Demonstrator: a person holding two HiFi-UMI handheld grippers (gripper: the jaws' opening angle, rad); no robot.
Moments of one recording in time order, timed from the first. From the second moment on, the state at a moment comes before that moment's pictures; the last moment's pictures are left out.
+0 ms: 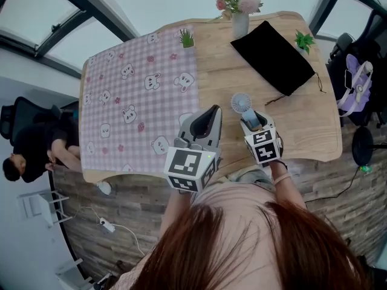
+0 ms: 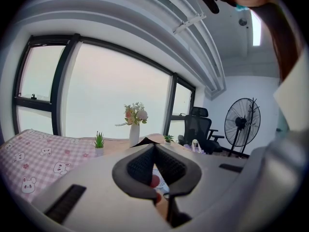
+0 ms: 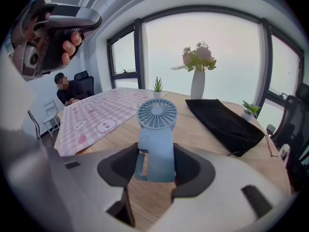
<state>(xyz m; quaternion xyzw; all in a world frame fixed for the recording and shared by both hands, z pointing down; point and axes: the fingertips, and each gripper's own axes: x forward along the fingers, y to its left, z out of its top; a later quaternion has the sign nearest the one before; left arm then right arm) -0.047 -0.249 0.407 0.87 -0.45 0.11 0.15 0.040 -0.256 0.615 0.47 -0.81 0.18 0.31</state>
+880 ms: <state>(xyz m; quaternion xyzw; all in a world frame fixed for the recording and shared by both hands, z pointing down) -0.054 -0.208 0.384 0.88 -0.46 0.10 0.13 0.048 -0.221 0.552 0.50 -0.81 0.16 0.27</state>
